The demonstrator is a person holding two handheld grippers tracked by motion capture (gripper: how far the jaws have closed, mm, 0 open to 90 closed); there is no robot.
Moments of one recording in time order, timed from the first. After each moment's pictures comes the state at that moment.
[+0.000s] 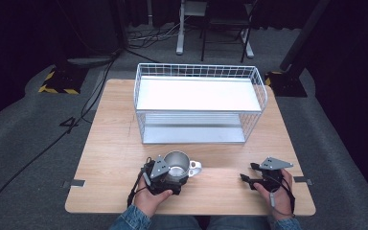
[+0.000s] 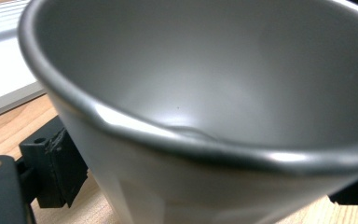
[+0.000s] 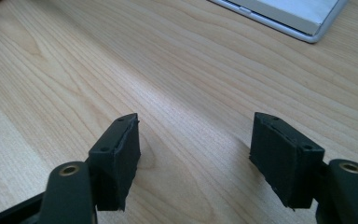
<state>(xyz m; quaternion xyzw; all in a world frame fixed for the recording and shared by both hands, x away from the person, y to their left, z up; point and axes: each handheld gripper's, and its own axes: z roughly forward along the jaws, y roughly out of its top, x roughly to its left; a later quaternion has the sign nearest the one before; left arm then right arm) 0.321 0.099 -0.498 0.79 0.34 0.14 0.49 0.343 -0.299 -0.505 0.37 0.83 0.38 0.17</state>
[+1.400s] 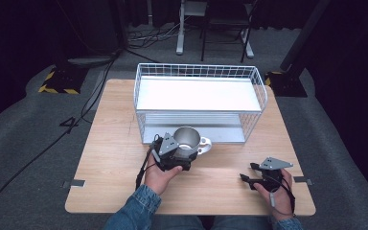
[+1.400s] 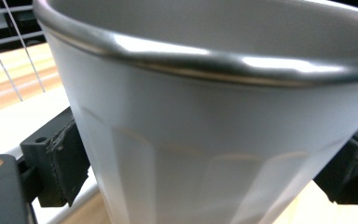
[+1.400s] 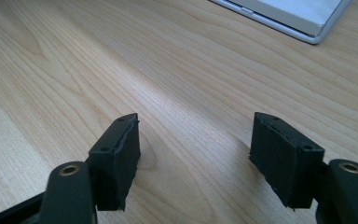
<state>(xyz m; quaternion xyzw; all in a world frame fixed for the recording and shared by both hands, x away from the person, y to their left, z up) 0.376 0.073 -0.452 0.76 0.32 0.18 0.54 0.344 -0.299 -0.505 0.36 0.83 0.38 0.17</state>
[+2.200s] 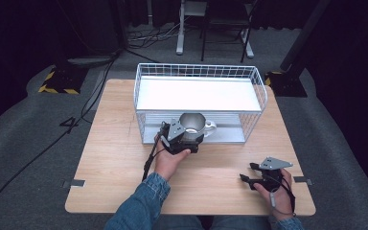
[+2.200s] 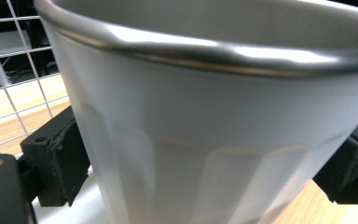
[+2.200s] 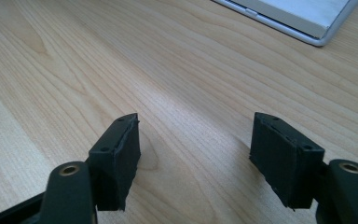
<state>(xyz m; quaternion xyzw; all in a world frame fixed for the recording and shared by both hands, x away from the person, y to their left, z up) 0.422 0.050 -0.458 0.72 0.34 0.21 0.56 0.345 -0.299 -0.505 0.36 0.84 0.38 0.17</state>
